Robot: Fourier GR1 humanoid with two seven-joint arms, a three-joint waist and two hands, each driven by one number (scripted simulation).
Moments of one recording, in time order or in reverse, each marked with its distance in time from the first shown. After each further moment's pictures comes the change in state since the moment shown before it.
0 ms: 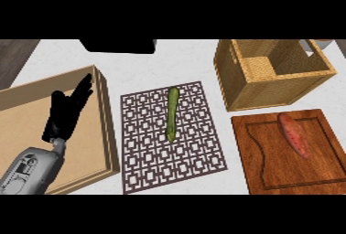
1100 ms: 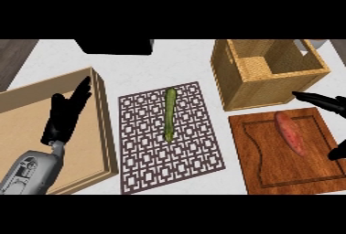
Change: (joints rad) left arm 0.026 -0.016 0.024 -0.011 -0.034 -0.011 0.009; right arm -0.191 0.226 0.248 0.290 0.132 -0.129 -0.112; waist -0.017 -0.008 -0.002
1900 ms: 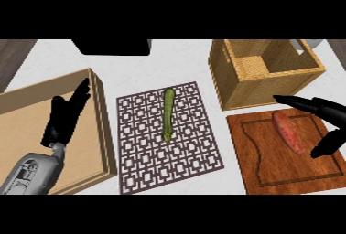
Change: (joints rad) left arm 0.018 -0.025 0.027 -0.005 -0.037 -0.006 -0.004; right arm -0.079 0.107 0.079 0.133 0.062 -0.039 -0.015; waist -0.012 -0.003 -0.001
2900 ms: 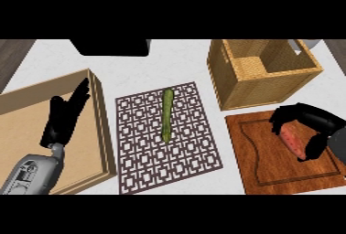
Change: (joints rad) left arm 0.011 -0.025 0.036 -0.019 -0.033 -0.026 0.019; right arm -0.014 0.096 0.030 0.088 0.083 -0.102 -0.054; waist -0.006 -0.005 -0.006
